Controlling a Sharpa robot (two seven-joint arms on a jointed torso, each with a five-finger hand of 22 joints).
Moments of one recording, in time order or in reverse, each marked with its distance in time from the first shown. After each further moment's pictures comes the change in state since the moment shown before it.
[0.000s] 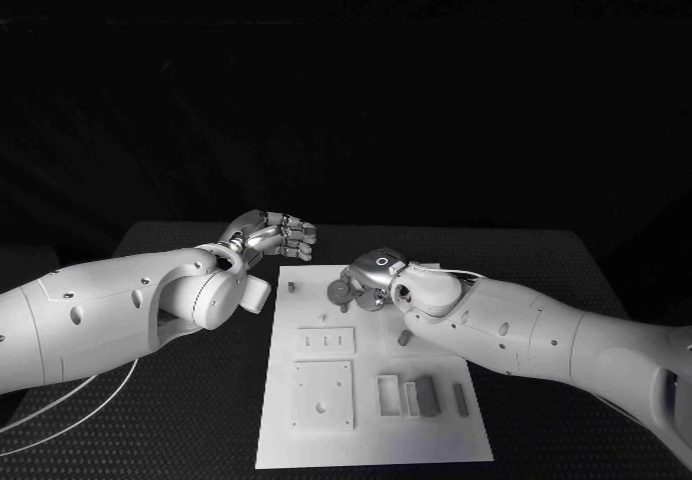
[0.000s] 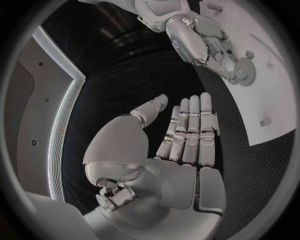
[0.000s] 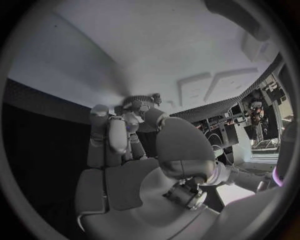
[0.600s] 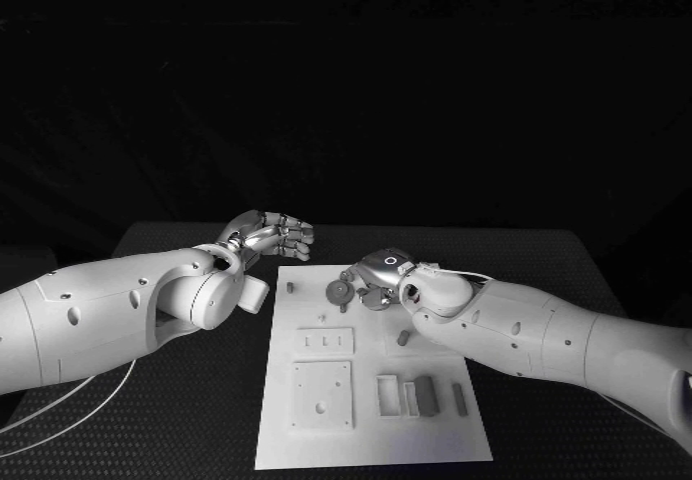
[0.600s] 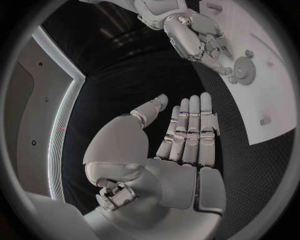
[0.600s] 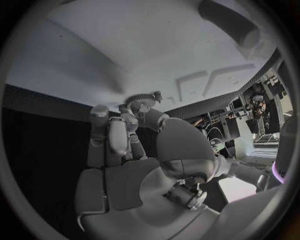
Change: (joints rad) left arm 0.000 -0.003 0.000 -0.003 0.001 0.000 0.000; left_hand 0.000 0.000 0.000 0.000 0.000 -0.004 0.004 0.000 -0.001 -0.004 0.004 -0.004 0.000 0.000 0.000 0.000 0.001 -0.001 0.000 0.000 0.000 0.000; right arm 0.000 -0.054 -0.001 0.048 0.056 -0.056 0.004; right_hand -0.030 0.005 0.061 -0.008 0.000 -0.029 0.001 0.007 0.005 -0.001 -0.005 0.009 0.002 -0.001 0.001 0.022 0.003 0.001 0.000 0.000 0.008 0.000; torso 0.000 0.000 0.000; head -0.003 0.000
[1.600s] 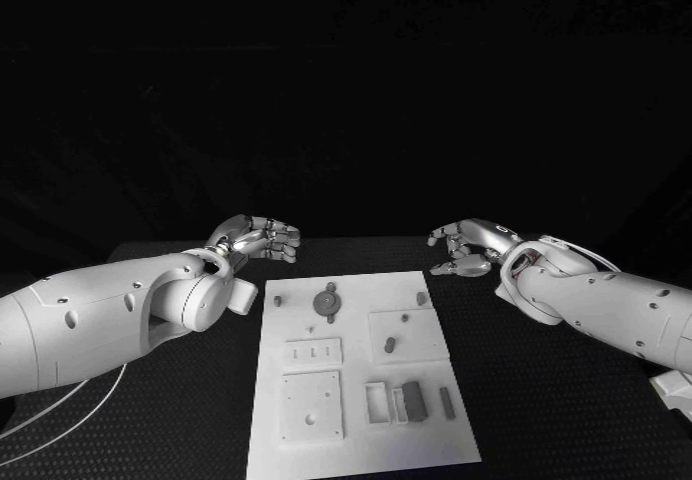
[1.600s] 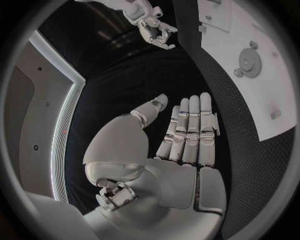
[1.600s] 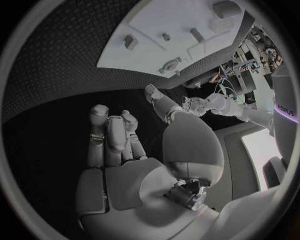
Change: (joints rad) left arm -0.009 0.005 -0.001 -0.069 0.003 0.013 0.011; left_hand 0.000 0.000 0.000 0.000 -0.006 0.009 -0.009 0.000 0.004 0.016 -0.009 0.000 0.012 0.004 -0.004 -0.008 0.008 0.009 0.000 0.000 -0.004 0.004; right arm 0.043 -0.347 0.092 0.061 0.489 -0.013 0.266; right_hand 0.038 -0.231 -0.214 -0.024 0.000 0.020 -0.004 0.031 0.026 -0.029 0.029 0.007 0.008 -0.061 0.029 -0.023 -0.074 -0.001 -0.027 0.005 -0.005 0.000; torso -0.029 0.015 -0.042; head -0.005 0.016
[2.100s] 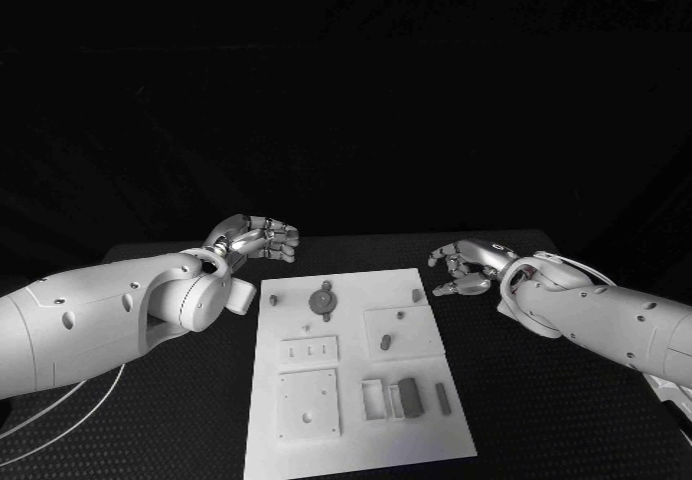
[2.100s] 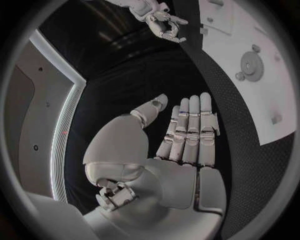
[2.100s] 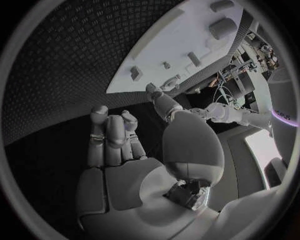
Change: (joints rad) left arm -0.006 0.008 0.000 -0.005 0.000 0.011 0.004; left_hand 0.004 -0.004 0.000 0.000 -0.004 0.000 0.000 0.000 0.000 0.000 0.000 0.000 0.000 0.000 0.000 -0.004 0.002 -0.001 0.000 0.000 0.000 0.001; right arm -0.067 0.012 -0.003 -0.062 -0.023 0.054 0.032; right_hand 0.016 -0.016 -0.023 0.001 0.000 0.000 0.000 -0.006 0.000 -0.011 -0.011 -0.006 -0.005 -0.047 -0.004 -0.023 -0.031 0.000 -0.027 0.013 -0.019 -0.003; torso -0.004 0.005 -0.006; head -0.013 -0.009
